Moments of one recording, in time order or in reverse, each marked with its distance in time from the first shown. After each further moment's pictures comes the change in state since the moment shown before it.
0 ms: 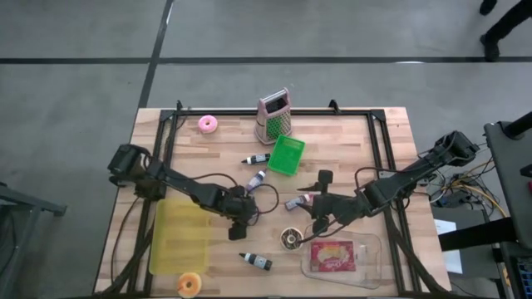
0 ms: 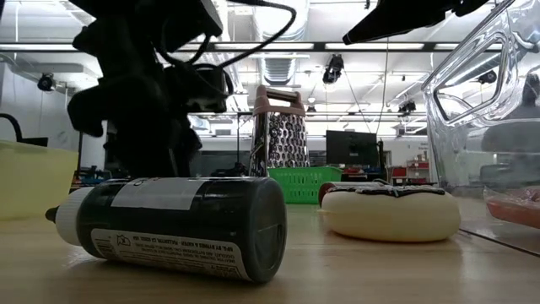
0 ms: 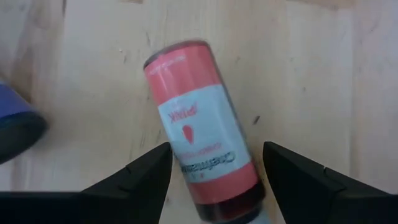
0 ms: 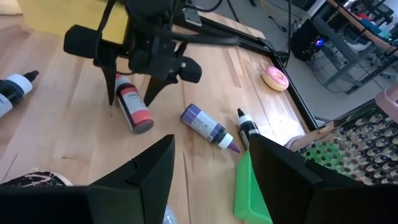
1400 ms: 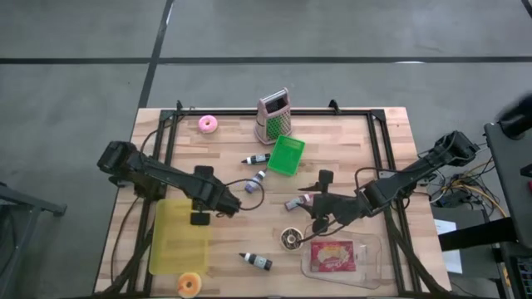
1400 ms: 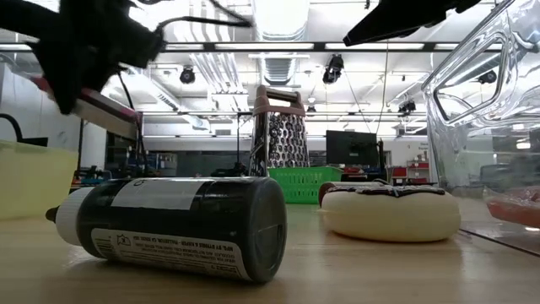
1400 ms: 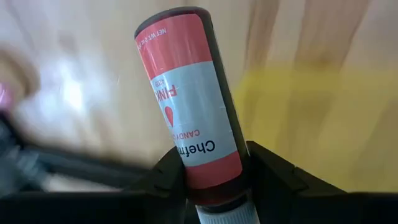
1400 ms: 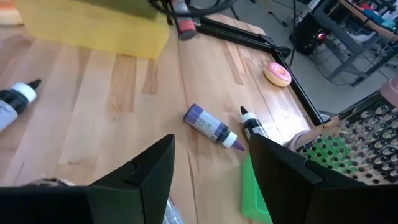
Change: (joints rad) left arm -0.029 -0.104 0.372 -1.243 -0.099 0.016; right arm -0.001 0.007 -0.001 0.010 -0.004 0.053
